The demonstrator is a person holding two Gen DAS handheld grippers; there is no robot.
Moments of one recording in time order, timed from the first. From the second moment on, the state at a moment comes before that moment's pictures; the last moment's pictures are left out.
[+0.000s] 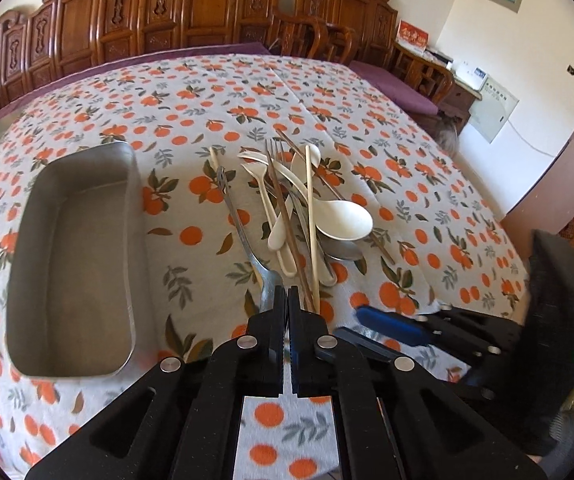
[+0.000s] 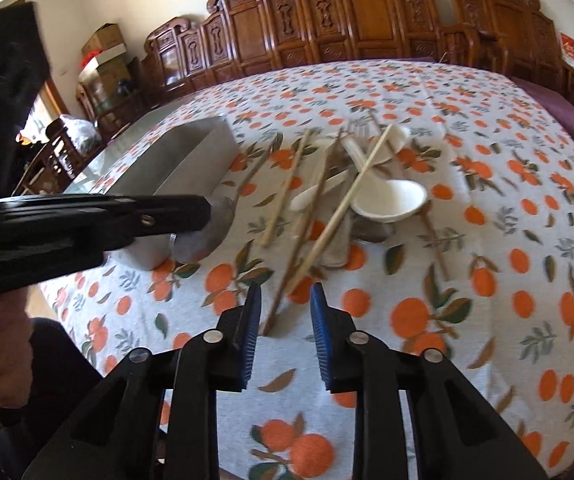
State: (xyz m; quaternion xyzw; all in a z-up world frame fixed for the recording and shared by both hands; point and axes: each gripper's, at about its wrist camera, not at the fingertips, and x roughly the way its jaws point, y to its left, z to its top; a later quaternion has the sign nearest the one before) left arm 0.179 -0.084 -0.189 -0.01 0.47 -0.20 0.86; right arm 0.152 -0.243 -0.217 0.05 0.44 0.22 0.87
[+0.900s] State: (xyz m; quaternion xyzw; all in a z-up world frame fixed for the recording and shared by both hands) left arm 0.143 -0.028 -0.139 -0.01 0.41 -0.17 0.89; right arm 0.130 -0.232 -0.186 -0.01 0.42 0.17 0.89
